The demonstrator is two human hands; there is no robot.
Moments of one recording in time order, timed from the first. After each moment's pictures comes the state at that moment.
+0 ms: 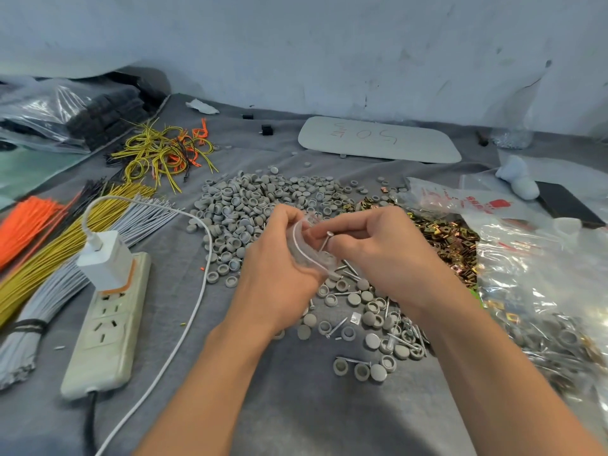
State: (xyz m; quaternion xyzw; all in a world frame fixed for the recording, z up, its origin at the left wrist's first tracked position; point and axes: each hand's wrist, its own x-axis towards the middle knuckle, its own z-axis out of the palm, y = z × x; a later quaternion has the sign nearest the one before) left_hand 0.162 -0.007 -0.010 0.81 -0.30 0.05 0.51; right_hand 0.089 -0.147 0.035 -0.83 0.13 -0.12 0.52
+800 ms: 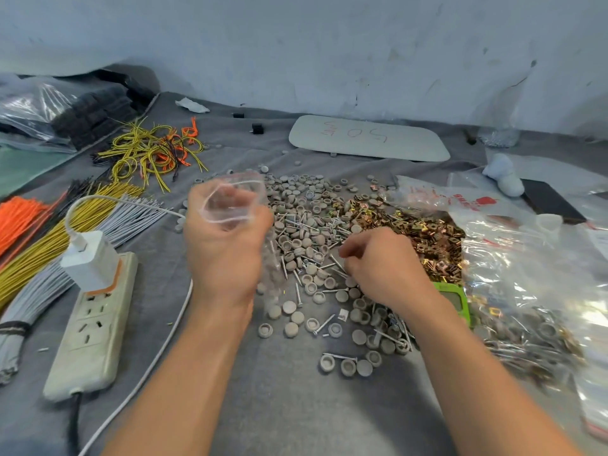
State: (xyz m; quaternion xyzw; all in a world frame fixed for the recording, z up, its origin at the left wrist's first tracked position) left_hand 0.175 -0.001 0.009 0.63 -0.13 0.14 0.76; right_hand 0.100 -0.169 0.002 -0.92 0.27 -0.06 0.27
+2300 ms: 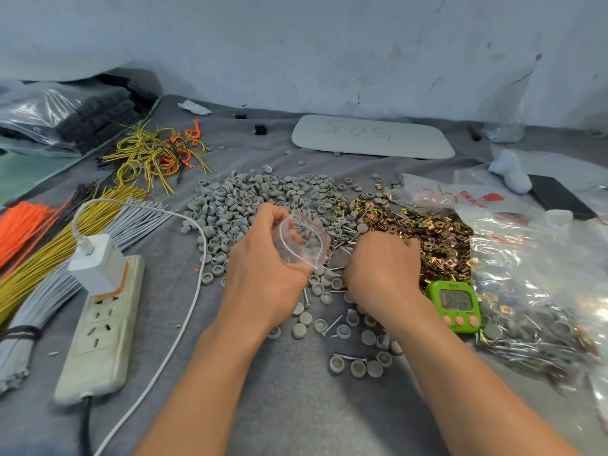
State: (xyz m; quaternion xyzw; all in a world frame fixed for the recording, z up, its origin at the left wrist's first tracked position) left_hand 0.167 -0.005 -0.017 0.84 -0.24 0.08 0.48; right_hand 0.112 -0.150 -0.001 -0.94 0.33 -0.05 0.06
